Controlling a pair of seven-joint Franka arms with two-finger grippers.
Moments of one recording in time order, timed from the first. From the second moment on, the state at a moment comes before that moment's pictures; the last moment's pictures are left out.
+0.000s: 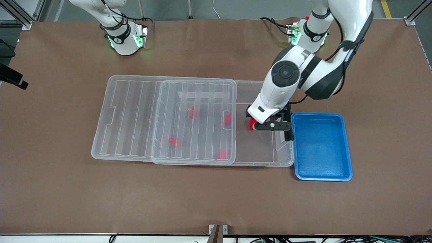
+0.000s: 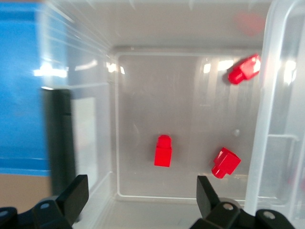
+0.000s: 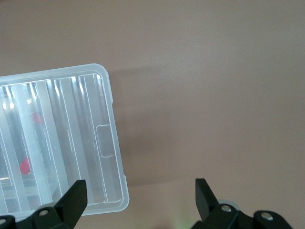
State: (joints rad) left arm -0.09 0.38 -0.55 -1.62 0.23 1.92 -0.69; right arm -0.06 0.05 -0.04 -1.37 0.00 1.40 0.07
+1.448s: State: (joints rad) left arm 0.03 0.01 -0.25 -1.42 0.07 1.40 -0.24; right arm -0.04 0.12 -0.03 -2.08 0.04 2.07 -0.21
